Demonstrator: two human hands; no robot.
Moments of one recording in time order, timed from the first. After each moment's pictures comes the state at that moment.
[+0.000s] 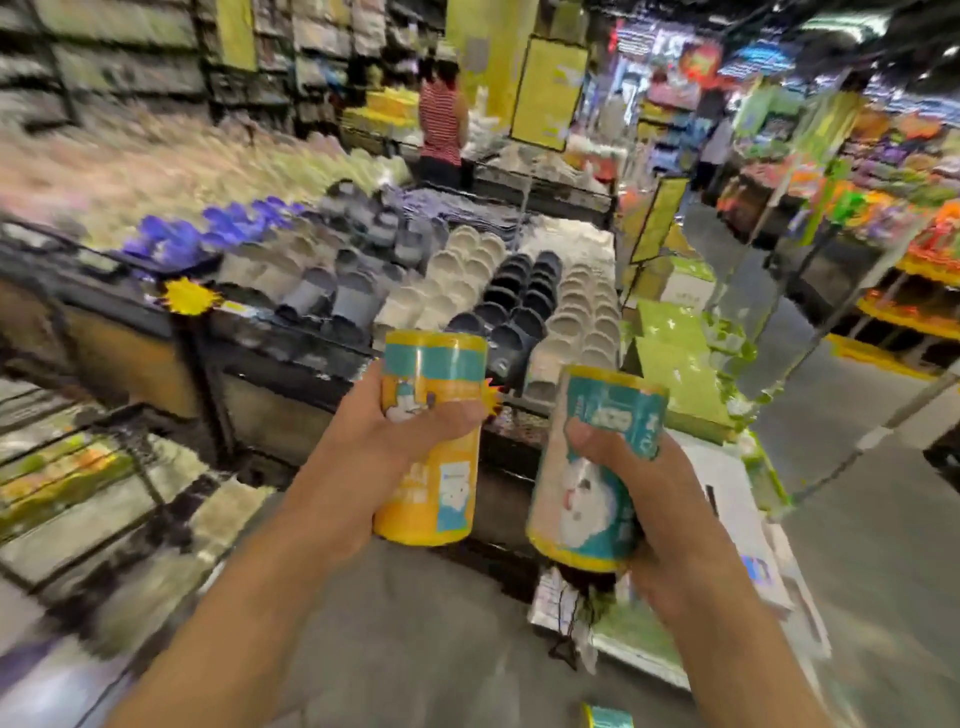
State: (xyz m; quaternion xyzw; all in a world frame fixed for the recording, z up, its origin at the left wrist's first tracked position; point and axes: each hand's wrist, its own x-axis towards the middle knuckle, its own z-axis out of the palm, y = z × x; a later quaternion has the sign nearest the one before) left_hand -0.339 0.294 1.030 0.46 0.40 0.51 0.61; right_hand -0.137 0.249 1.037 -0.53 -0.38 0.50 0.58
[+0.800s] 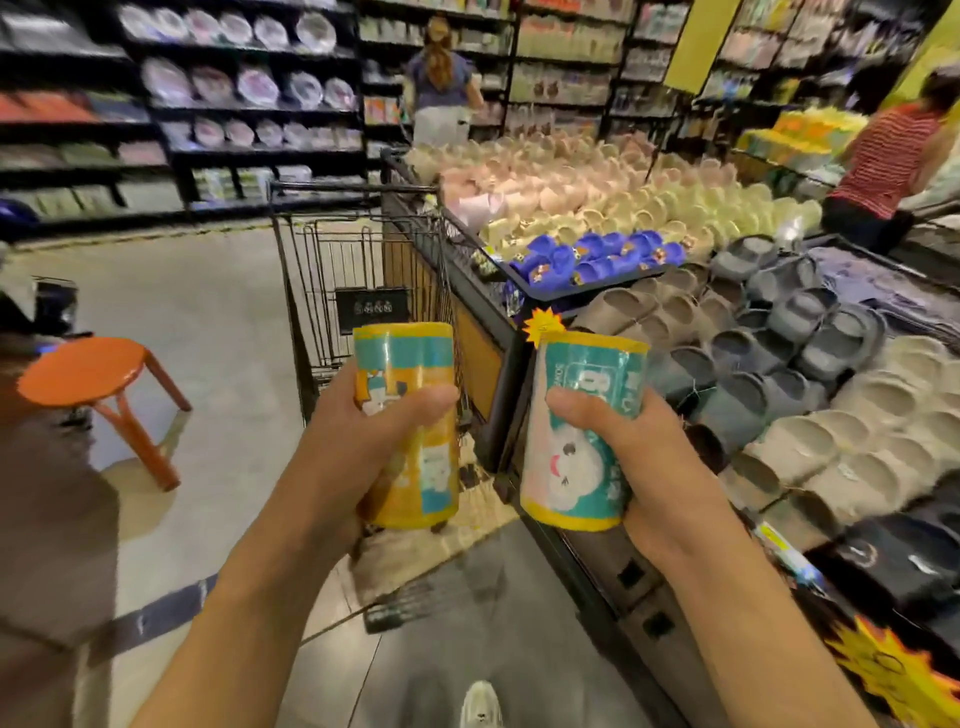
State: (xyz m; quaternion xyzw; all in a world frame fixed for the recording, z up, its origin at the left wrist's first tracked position) left_hand -0.705 0.454 0.995 0.25 0.59 0.68 0.37; right_hand -0.536 0.580 1.003 -0.33 -0.56 0.69 0.32
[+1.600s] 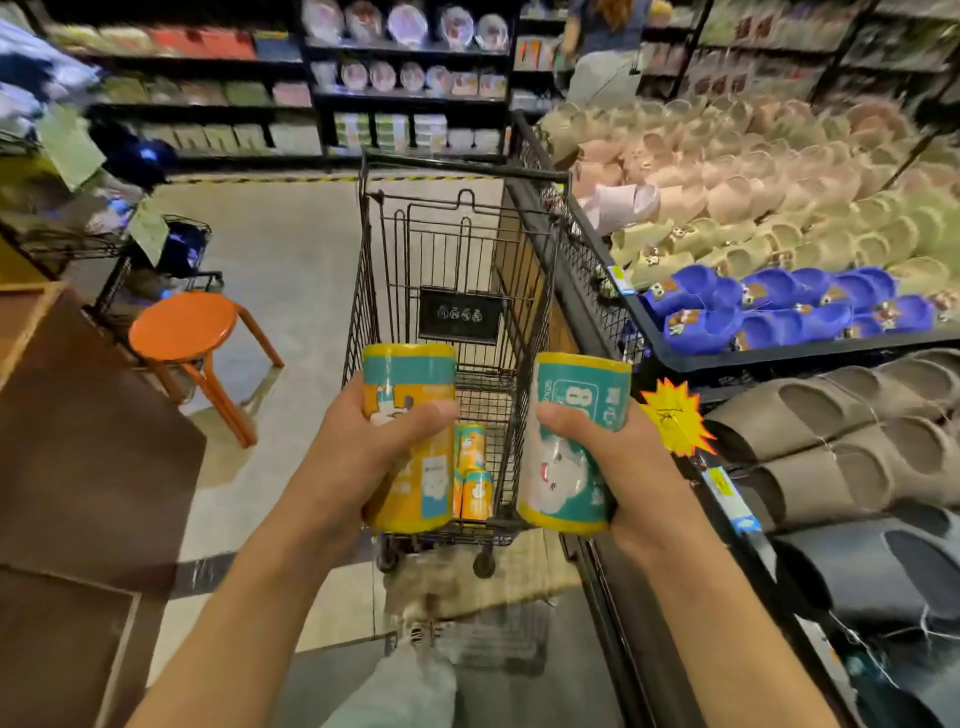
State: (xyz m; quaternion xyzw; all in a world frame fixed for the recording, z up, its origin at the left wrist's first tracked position) left_hand -0.874 0.661 0.946 0.09 0.64 0.70 0.31; right_hand -0.756 0.835 0.931 -0.33 -0.56 0.74 0.17
